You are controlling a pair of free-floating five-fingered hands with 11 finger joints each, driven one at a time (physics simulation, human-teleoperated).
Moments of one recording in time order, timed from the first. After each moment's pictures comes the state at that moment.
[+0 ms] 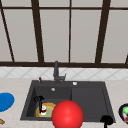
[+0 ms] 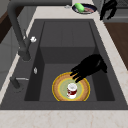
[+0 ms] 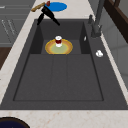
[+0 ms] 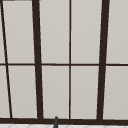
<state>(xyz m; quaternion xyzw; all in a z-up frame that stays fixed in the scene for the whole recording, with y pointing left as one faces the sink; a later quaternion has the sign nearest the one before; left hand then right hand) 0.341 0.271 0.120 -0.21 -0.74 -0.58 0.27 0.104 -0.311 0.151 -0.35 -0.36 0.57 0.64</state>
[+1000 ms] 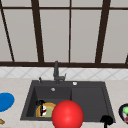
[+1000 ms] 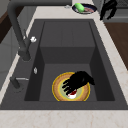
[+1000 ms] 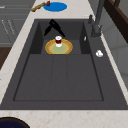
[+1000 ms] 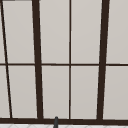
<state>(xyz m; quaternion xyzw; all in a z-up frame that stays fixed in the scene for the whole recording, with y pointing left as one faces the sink) 0.391 0.278 0.014 -0.23 -0.73 -0.58 0.29 0.104 -0.311 0.151 -0.35 -0.36 0.57 0.64</state>
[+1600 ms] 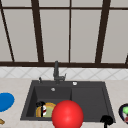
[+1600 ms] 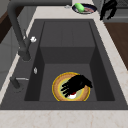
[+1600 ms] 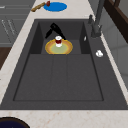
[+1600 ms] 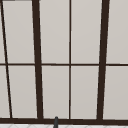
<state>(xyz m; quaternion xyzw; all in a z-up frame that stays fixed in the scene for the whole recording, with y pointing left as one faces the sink) 0.398 0.277 -0.016 -0.23 -0.73 -0.58 0.29 0.104 -0.311 0.151 -0.35 -0.36 0.57 0.64</state>
